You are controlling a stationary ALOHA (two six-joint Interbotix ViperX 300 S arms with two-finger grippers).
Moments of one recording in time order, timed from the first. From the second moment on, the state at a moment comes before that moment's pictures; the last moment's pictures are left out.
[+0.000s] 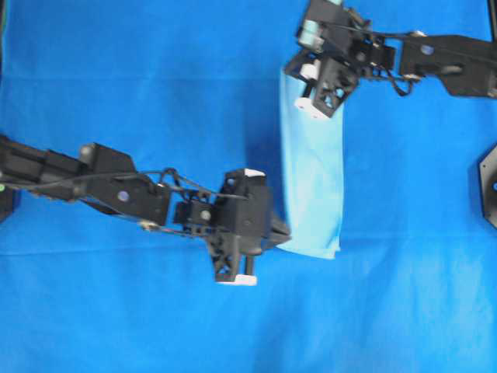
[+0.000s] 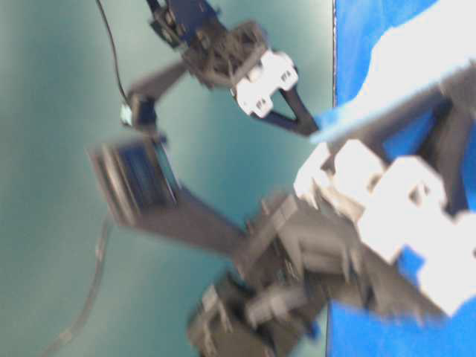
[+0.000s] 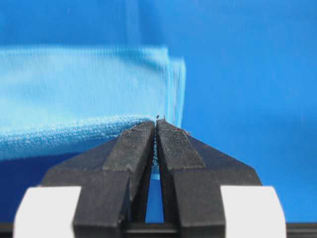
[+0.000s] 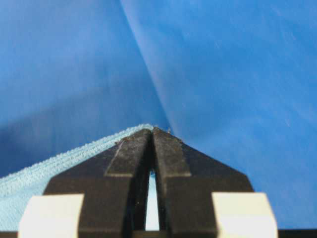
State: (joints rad) left arm -0.17 0.27 0.48 -0.03 -0.17 -0.04; right arm -0.41 0.04 0.62 -0.44 0.08 0.41
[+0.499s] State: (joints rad) left arm -0.18 0.25 0.54 -0.03 -0.21 -0.05; right arm -0.40 0.07 0.60 -0.45 0.05 0.41
